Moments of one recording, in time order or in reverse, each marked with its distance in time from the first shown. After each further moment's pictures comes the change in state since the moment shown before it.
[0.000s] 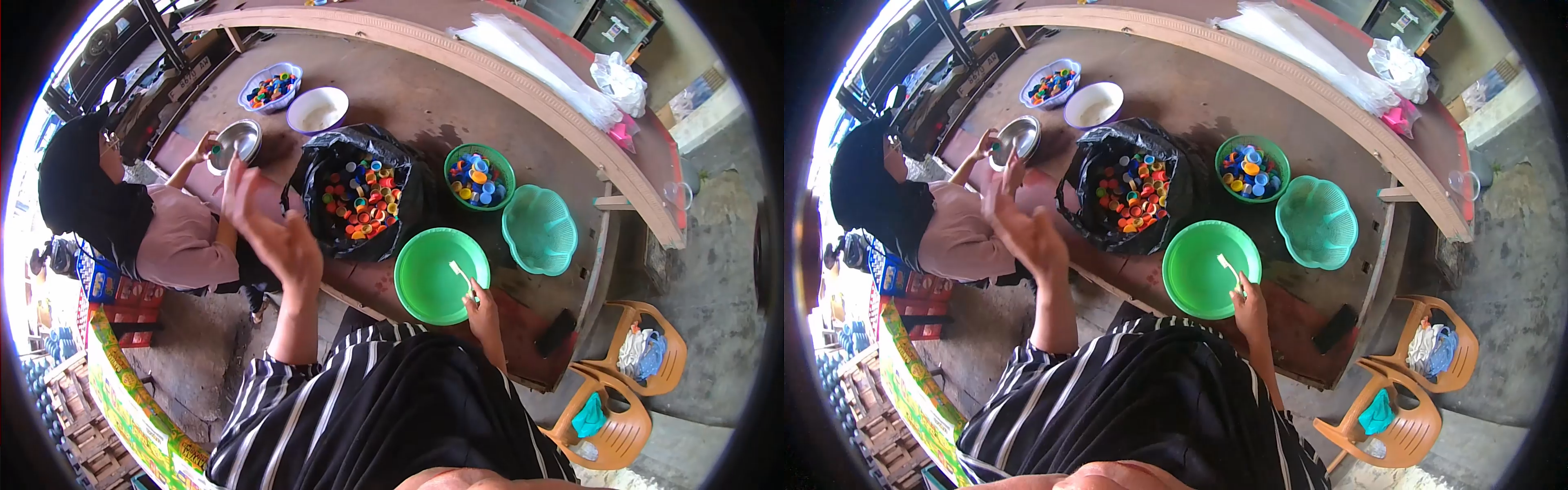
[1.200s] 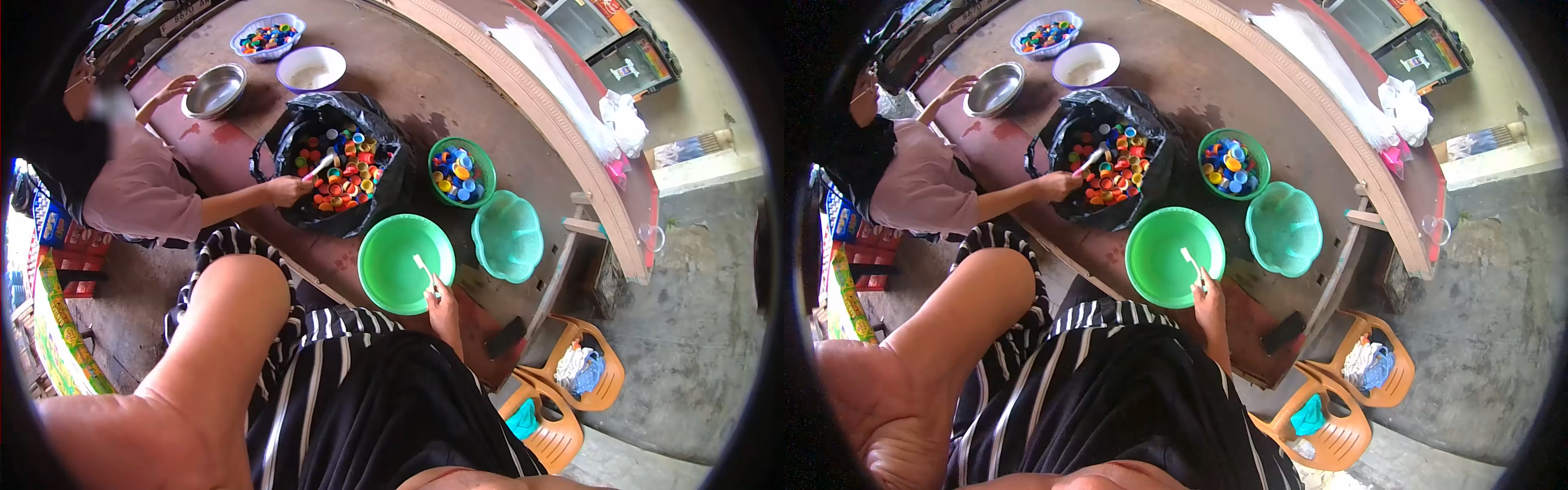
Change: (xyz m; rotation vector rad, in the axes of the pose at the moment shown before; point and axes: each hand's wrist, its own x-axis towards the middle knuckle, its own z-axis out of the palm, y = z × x) left_hand 0.056 0.134 -0.126 -0.883 0.612 0.636; right_hand 0.001 0.002 0.000 0.001 -0.097 0.059
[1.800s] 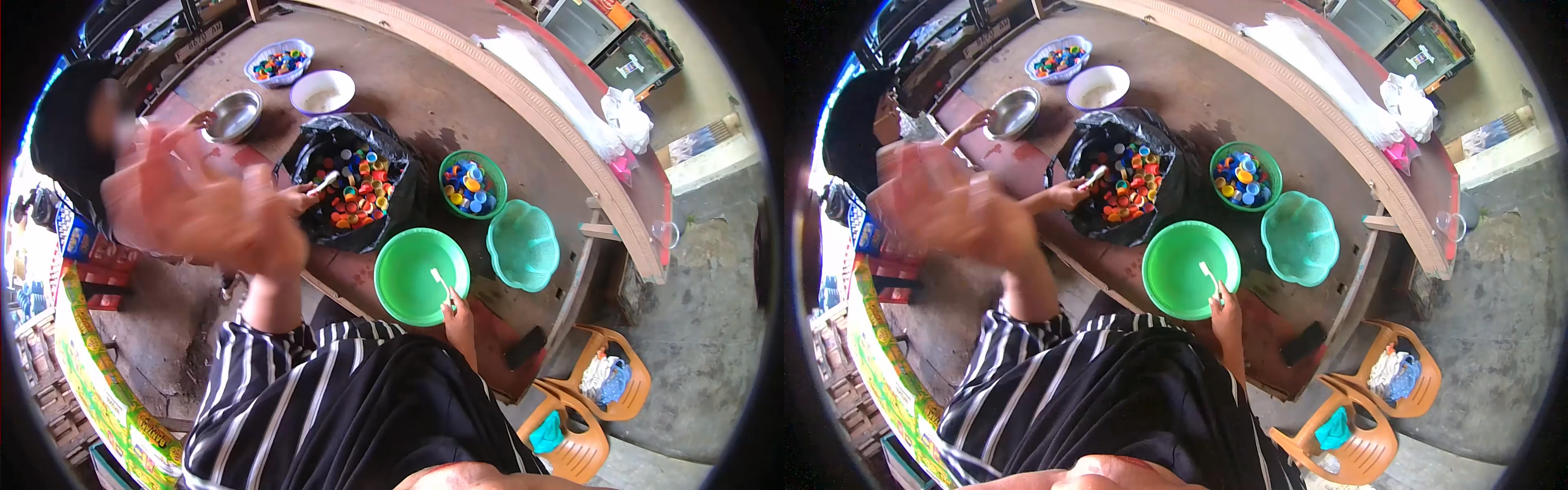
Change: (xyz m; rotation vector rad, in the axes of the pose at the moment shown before) left_hand -0.124 -0.099 -0.021 0.667 -0.175 -0.342; right_hand -0.004 0.013 0.003 0.006 0.067 -0.047
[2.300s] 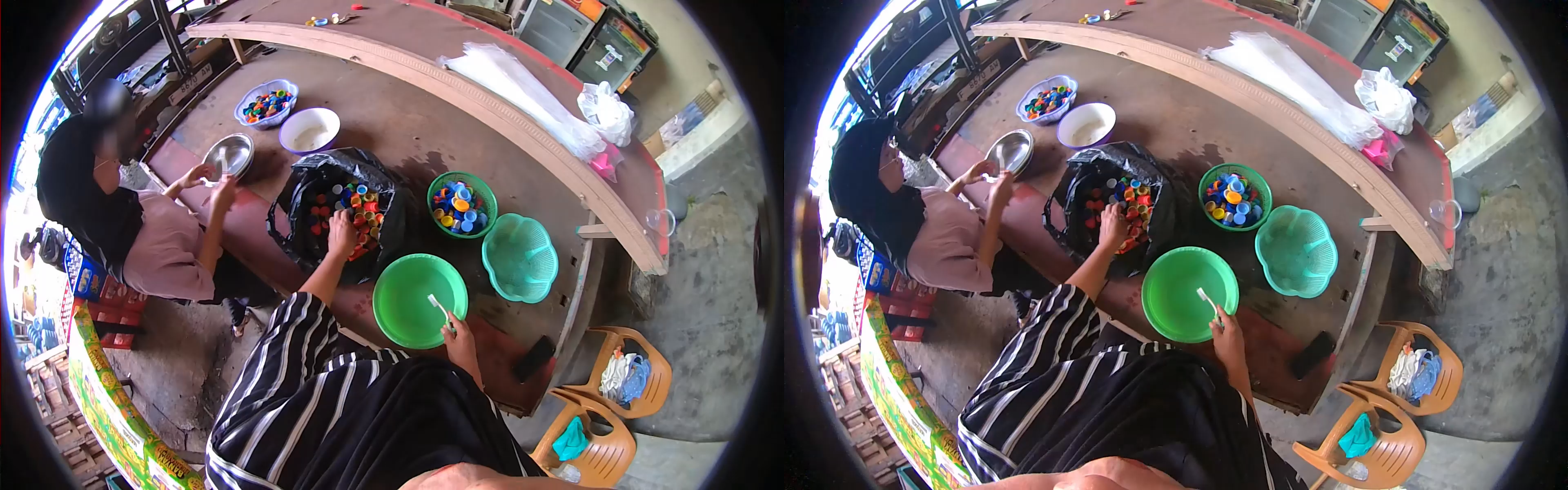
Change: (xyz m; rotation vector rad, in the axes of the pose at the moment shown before) left_hand -0.284 -0.226 -0.040 0.752 -1.102 -0.572; right_hand -0.006 0.007 -0.002 0.057 -0.024 0.020
